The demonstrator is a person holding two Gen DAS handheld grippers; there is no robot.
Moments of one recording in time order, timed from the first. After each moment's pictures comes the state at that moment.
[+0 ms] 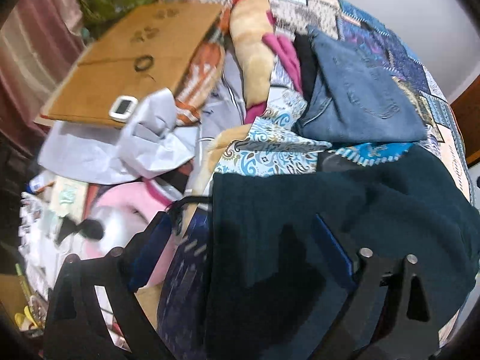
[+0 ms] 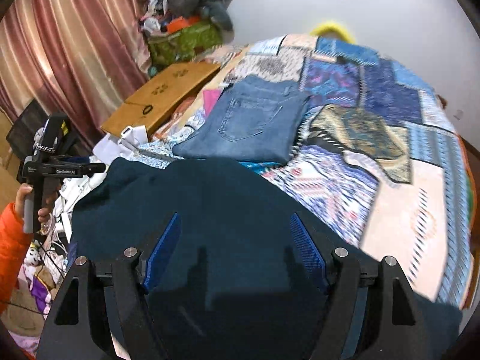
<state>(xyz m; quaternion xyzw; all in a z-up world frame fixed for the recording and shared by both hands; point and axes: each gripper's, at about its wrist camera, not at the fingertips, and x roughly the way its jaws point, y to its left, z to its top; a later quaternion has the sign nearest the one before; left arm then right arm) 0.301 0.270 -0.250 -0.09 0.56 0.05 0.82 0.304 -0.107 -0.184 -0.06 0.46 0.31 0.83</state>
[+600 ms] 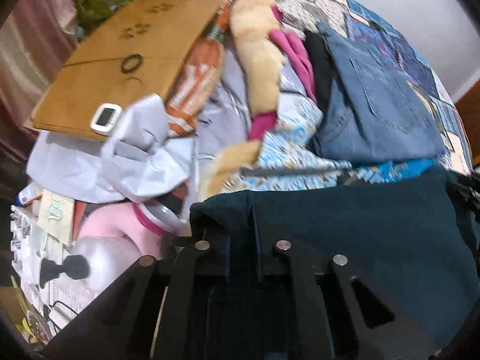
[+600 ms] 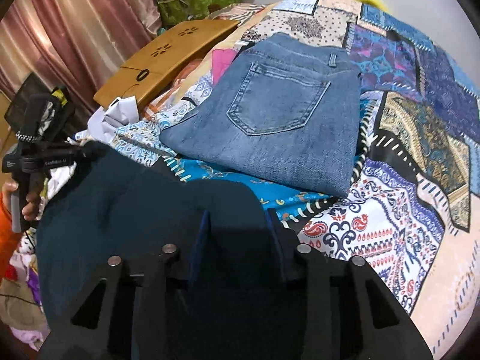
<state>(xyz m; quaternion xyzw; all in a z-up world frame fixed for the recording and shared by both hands) 0.329 0.278 -0.267 -0.09 0.55 0.06 0.83 0.360 -0.048 -0.233 -0.10 0.51 0.33 0.79</state>
